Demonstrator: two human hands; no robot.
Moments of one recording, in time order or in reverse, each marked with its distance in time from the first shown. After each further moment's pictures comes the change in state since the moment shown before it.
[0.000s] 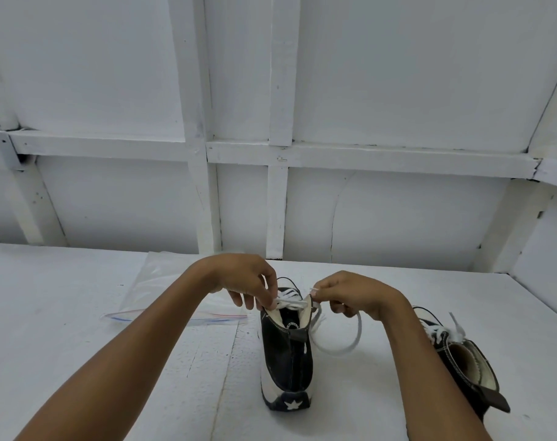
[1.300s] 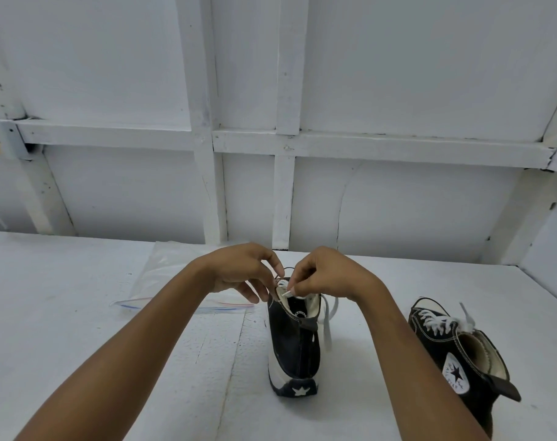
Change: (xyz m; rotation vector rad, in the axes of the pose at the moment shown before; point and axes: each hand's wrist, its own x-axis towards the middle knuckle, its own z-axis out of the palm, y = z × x) left_hand -0.009 -0.014 0.008 -0.455 0.059 0.030; right_hand 0.010 -0.041 0.030 -0.226 0.143 -0.157
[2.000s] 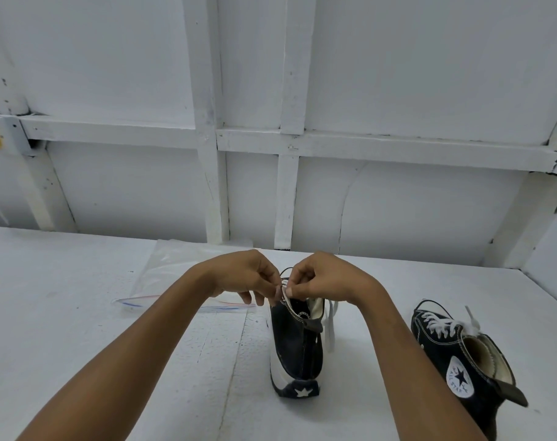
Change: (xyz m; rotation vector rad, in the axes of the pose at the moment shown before) left_hand -0.005 -0.010 0.000 0.268 -0.039 0.100; right_hand 0.004 0.000 0.007 -0.028 -0.034 -0.019
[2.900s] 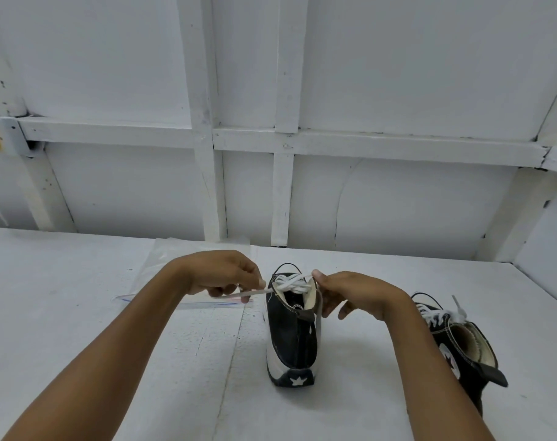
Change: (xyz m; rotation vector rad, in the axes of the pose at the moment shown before) left_hand -0.022 -0.007 -0.007 -0.065 -0.012 -0.131; right_hand -0.033 0.046 -0.007 0.324 -0.117 0.252
